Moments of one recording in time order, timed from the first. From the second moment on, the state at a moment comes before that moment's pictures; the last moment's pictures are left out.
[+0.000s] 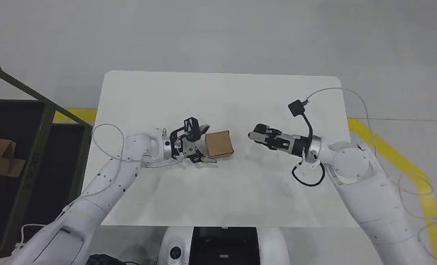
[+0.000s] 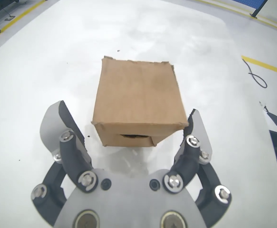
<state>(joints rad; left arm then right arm) 1.06 -1.03 -0.96 -1.24 1.39 -0.94 0.28 -1.20 -1.04 1.18 -1.62 0.03 -0.40 0.84</state>
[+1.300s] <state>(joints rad) 1.11 -0.95 -1.42 -1.21 0.76 -0.83 0.01 -1.15 -1.05 1.35 -1.41 -0.96 -0.25 -0.08</state>
